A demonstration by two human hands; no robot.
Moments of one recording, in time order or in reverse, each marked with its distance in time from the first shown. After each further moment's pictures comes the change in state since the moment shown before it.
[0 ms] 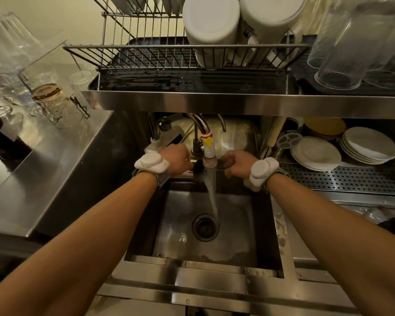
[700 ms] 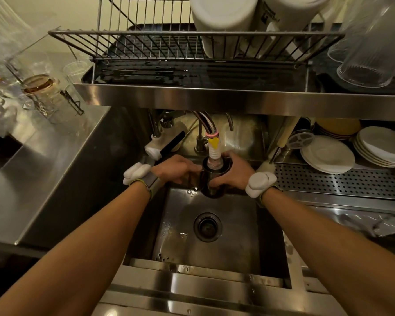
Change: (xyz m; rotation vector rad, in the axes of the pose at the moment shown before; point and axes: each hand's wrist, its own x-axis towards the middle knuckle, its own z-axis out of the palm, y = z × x) left_hand 0.011 -0.018 0.032 -0.839 -0.302 -0.161; right_hand 0.019 0.011 0.035 0.225 0.111 -0.126
